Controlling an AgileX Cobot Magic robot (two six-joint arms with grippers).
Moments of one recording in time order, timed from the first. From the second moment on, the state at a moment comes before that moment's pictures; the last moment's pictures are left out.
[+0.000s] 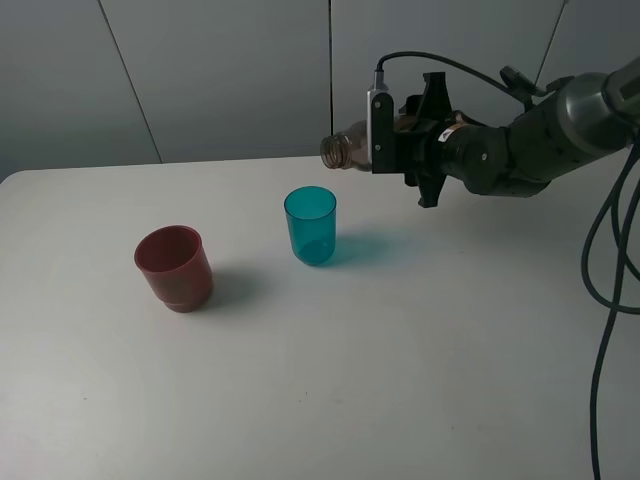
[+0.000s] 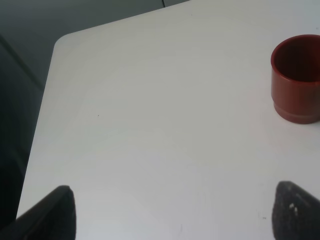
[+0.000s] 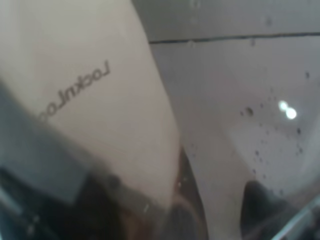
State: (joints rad) left arm 0.07 0.00 -0.52 0.02 1.10 0.23; right arm 0.41 2.01 -0.96 0.32 -0.55 -1.69
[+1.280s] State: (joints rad) left arm 0.07 0.00 -0.52 0.02 1.10 0.23; right arm 0.43 2.01 -0.98 0.27 -0.55 -1.67
